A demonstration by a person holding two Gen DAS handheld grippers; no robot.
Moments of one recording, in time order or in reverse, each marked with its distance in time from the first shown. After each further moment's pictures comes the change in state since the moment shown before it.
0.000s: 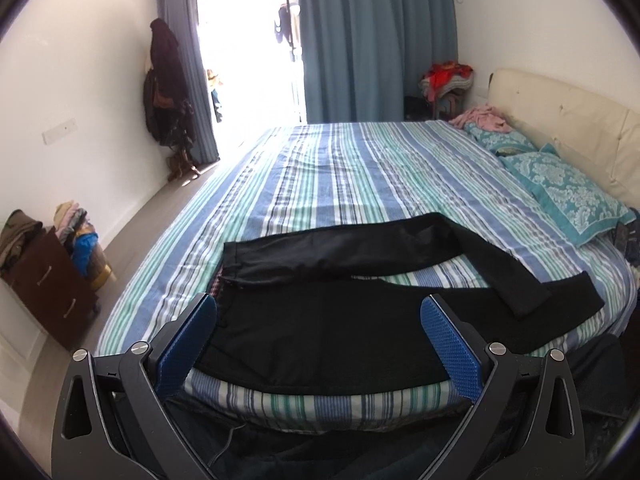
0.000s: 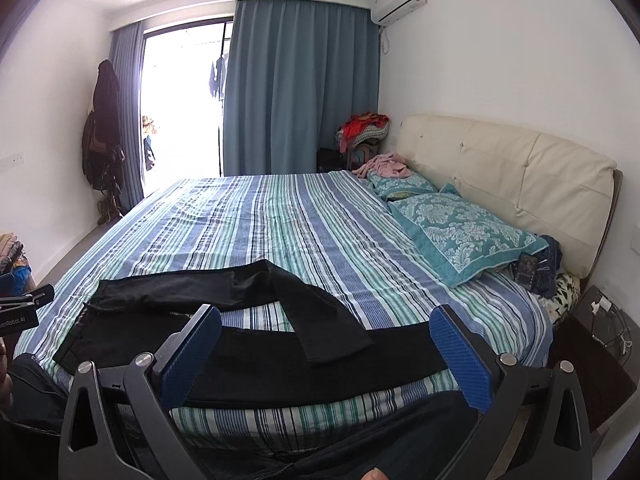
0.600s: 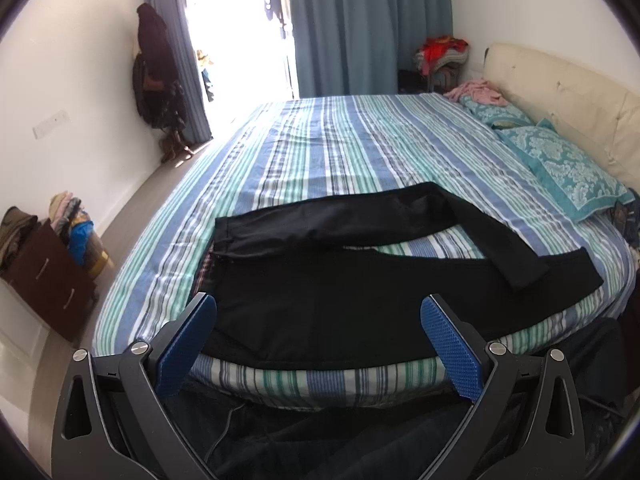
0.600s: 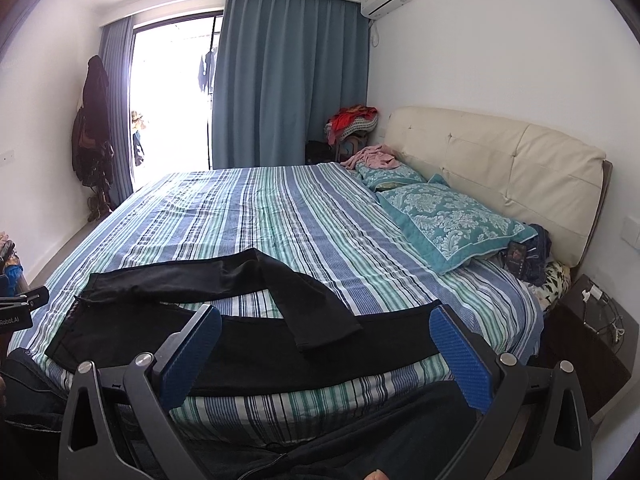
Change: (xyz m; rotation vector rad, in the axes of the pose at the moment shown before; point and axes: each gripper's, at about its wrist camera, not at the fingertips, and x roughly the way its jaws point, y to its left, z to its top) left arm 0.015 -0.019 -0.015 0.032 0.112 -0.005; right arm 0.002 -0.008 -0.019 0.031 0.039 -0.046
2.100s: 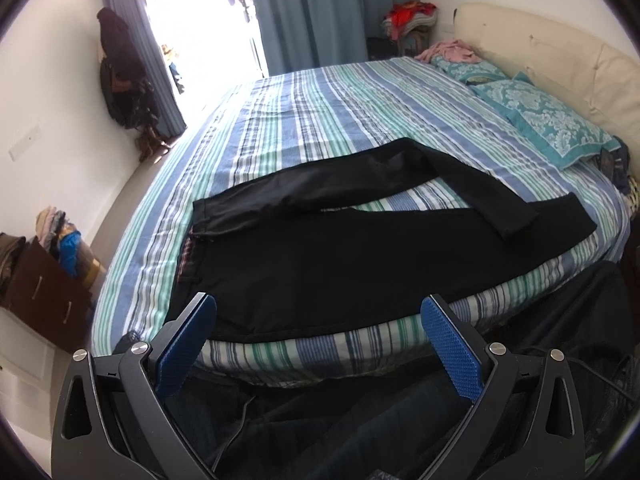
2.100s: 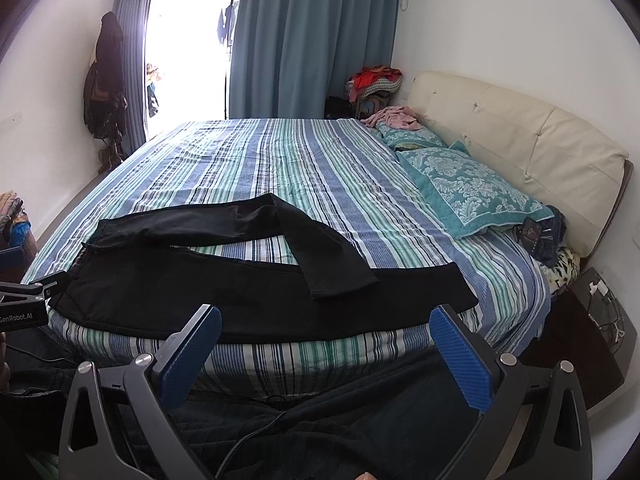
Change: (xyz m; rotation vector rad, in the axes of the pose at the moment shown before) left arm 0.003 -0.018 -0.020 0.131 0.083 -0.046; right arm 0.008 0.021 -0.025 -0.084 0.166 0.049
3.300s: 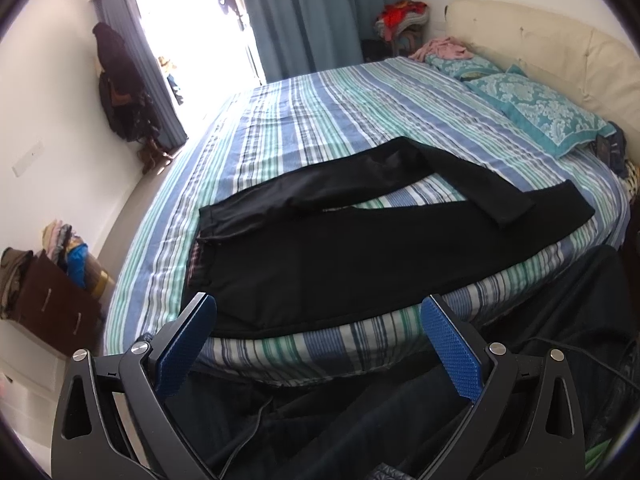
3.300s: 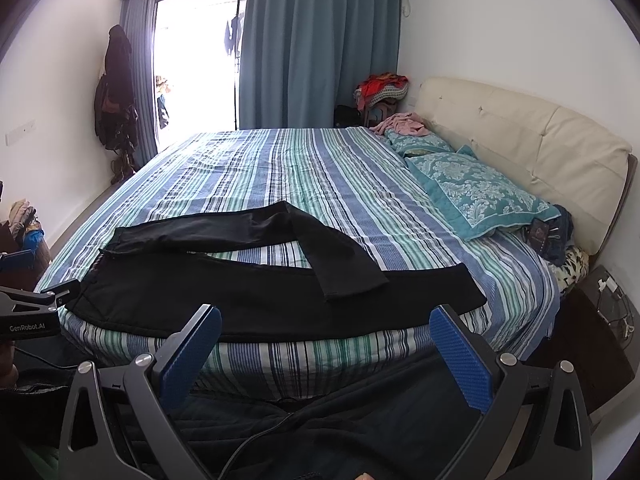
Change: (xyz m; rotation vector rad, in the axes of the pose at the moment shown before) left arm -0.017 -0.003 -0.009 0.044 -0.018 0.016; right arm -0.018 0.001 -0.009 0.019 -0.031 0.047
